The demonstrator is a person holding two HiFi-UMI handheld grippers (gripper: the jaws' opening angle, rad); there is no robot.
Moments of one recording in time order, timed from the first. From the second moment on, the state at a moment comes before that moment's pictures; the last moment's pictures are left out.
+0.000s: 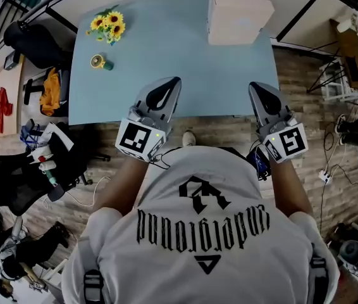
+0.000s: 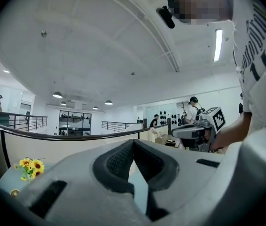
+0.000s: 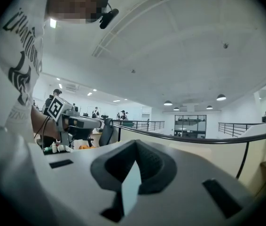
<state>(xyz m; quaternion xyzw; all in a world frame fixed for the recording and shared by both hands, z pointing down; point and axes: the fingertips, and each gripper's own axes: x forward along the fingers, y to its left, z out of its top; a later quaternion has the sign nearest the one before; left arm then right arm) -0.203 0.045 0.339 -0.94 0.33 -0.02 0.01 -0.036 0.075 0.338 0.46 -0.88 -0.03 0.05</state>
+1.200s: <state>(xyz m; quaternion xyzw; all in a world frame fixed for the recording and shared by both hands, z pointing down) -0.080 0.177 0.329 -0.92 0.40 0.00 0.02 0.077 0.204 0.336 0.42 -0.91 -0.06 0.03</state>
